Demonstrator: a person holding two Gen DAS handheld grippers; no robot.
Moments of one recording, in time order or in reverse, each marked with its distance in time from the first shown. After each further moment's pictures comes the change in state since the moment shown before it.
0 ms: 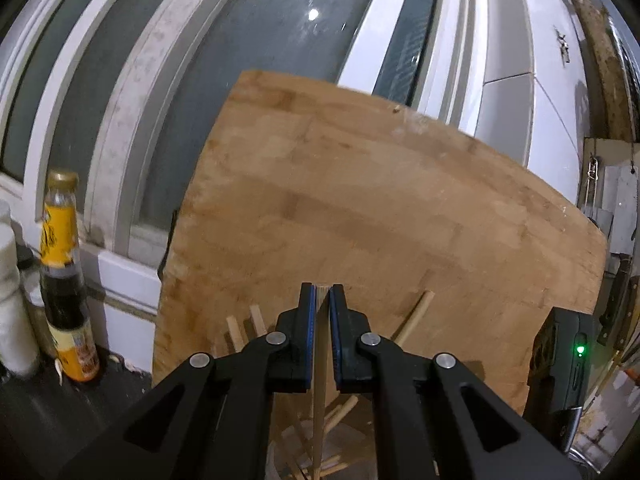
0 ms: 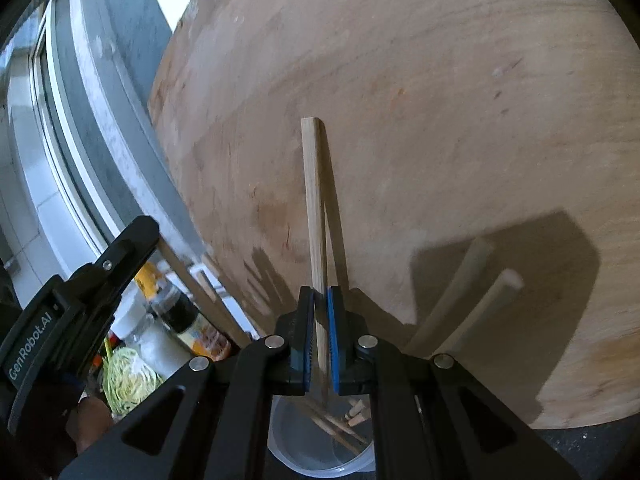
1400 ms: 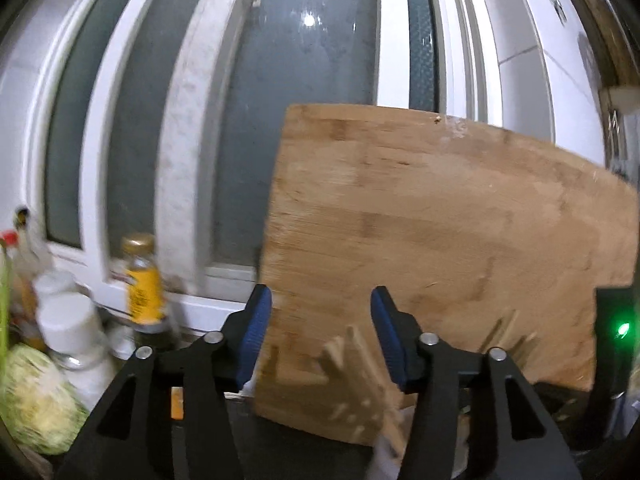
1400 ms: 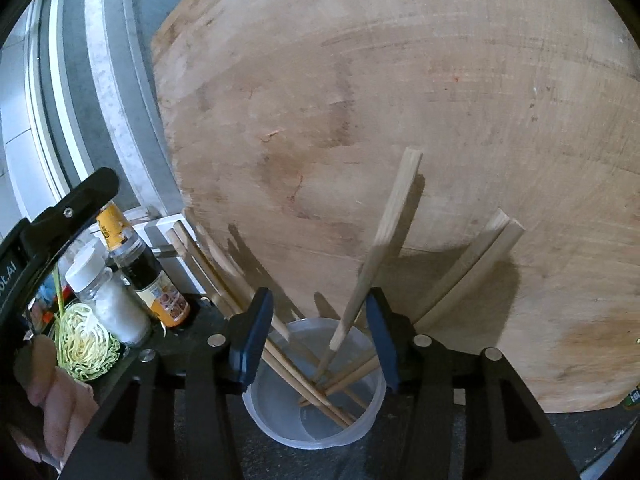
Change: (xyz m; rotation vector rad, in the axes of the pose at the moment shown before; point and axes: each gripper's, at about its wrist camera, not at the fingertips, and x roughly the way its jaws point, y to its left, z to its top) left arm -0.036 0.020 0.021 0.226 -0.027 0.224; right arm -0.006 0.041 -0.011 -0.146 0.054 -0.204
